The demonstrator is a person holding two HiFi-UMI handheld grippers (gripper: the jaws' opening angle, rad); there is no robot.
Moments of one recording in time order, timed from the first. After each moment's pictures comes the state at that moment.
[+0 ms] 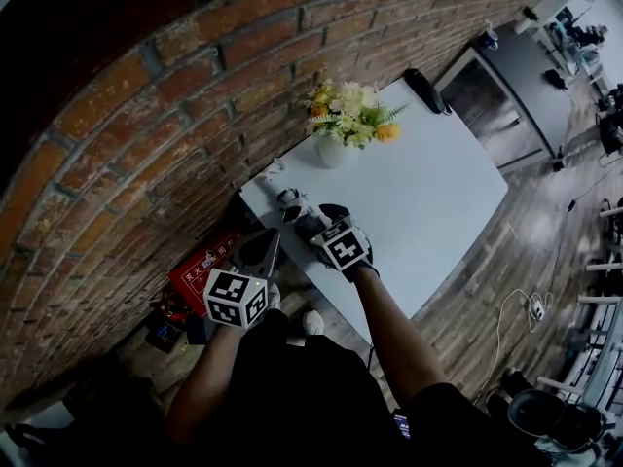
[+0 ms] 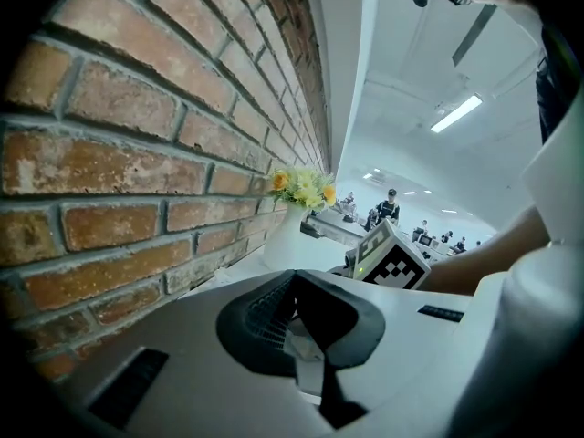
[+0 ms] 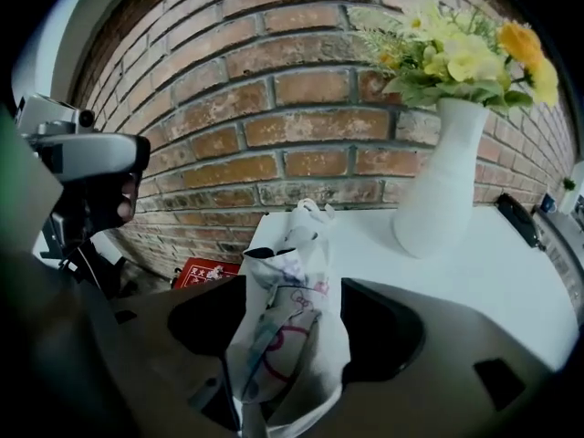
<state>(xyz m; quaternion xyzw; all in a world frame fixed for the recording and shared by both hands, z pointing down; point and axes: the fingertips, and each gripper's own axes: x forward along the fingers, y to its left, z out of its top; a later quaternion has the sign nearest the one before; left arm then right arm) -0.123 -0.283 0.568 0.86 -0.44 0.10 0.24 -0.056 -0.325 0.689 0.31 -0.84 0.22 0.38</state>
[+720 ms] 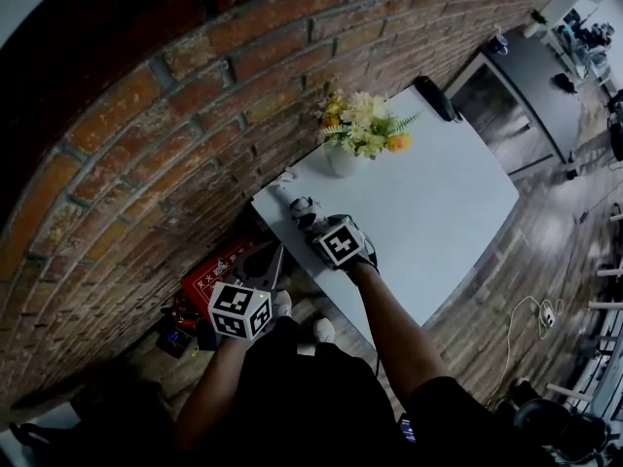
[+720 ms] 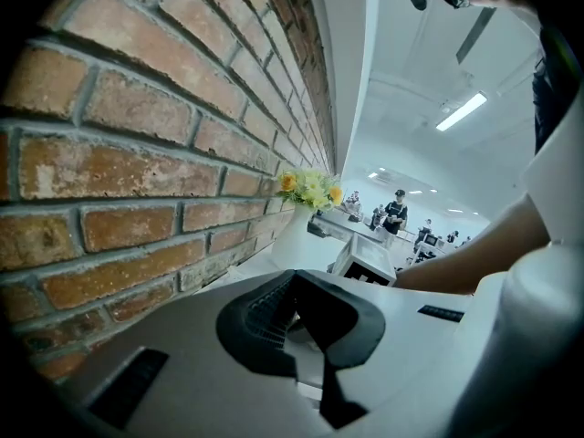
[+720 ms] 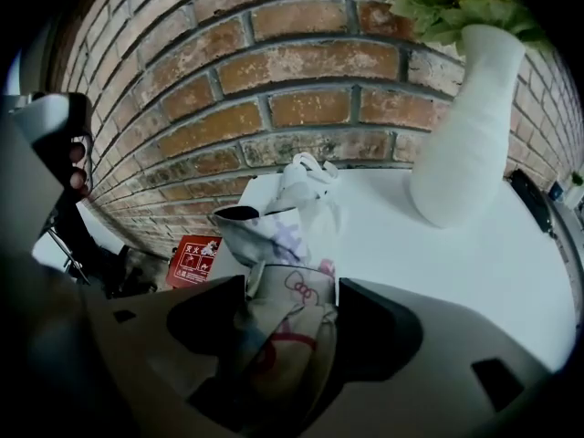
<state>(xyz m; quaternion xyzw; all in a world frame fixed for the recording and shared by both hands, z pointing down) -0.140 -0.278 0.569 0.85 -0.45 0.11 0.25 -0.052 -0.324 0.744 0.29 -0.79 0.27 0.47</state>
